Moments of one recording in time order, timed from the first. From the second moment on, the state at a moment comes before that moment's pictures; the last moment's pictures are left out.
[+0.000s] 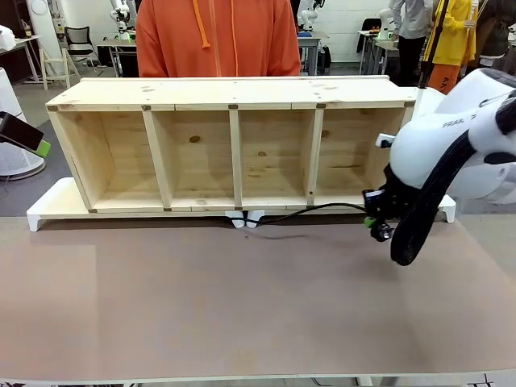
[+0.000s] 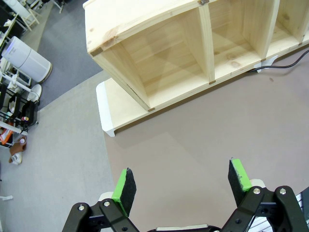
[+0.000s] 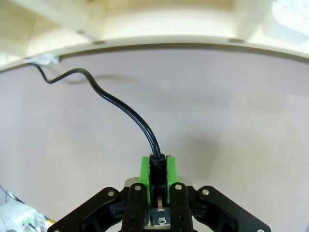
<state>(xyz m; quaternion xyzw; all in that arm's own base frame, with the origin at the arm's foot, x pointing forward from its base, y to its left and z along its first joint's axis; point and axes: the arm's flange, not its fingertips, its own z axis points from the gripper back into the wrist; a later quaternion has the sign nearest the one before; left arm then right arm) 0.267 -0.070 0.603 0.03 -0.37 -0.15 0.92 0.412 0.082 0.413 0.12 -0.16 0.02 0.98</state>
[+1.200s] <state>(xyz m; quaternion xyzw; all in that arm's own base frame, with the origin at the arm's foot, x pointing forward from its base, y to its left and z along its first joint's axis) 0.267 -0.070 0.603 0.03 -0.37 -0.15 0.92 0.415 -0.009 0.421 0.00 -0.17 0.03 0.99</state>
